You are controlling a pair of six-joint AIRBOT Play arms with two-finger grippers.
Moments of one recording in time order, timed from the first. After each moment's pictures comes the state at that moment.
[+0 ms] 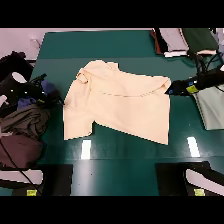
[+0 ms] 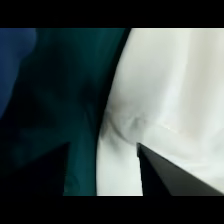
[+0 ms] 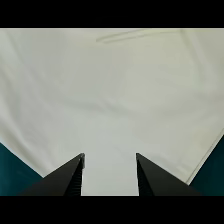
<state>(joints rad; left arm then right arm) 0.18 -1.52 1.16 1.10 -1.16 -1.42 -0.10 -1.18 1.19 -1.09 1.35 1.36</state>
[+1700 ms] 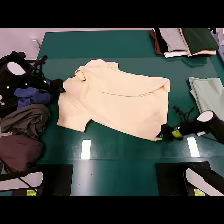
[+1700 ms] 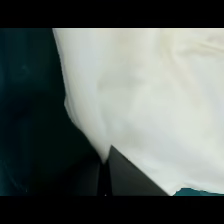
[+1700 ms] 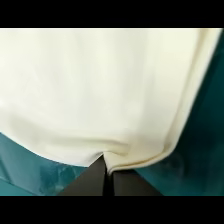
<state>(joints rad) 0.06 -1.34 1.24 1.06 -1.09 -1.38 -0.14 -1.01 0.49 -0.98 1.18 1.39</state>
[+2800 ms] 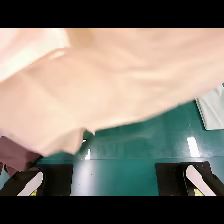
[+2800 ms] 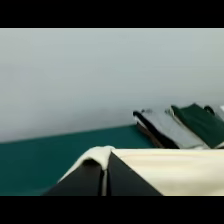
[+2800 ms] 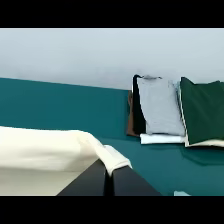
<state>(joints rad) 0.06 -0.89 1.93 1.07 -1.08 -1.45 -0.49 -0.92 2.04 -1.01 1.47 1.40</state>
